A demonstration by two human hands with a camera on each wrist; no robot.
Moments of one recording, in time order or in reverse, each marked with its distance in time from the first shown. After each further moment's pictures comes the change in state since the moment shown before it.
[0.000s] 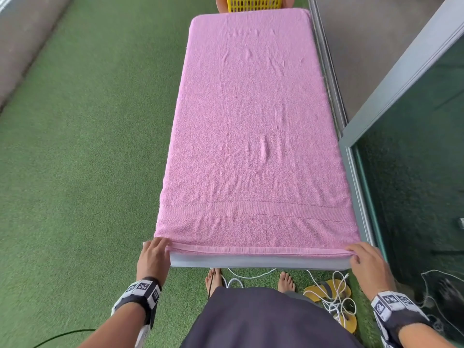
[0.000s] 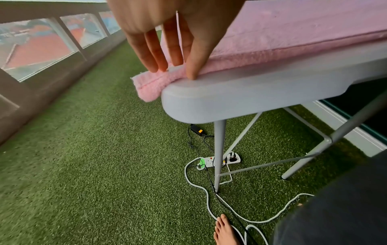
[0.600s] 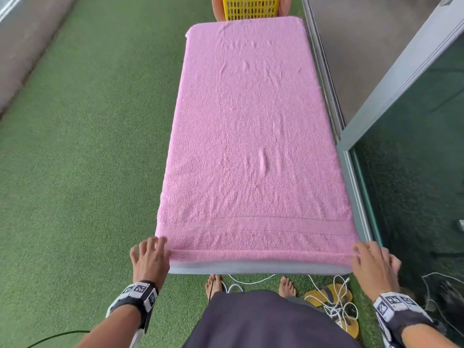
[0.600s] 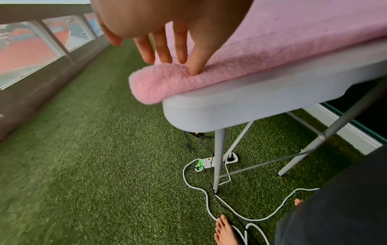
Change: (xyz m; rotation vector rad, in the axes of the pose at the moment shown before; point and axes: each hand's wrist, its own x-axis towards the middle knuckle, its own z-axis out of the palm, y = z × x) left_hand 0.010 -0.001 -0.004 0.207 0.015 -0.037; right_hand 0.007 0.006 -0.005 -0.178 0.093 -0.019
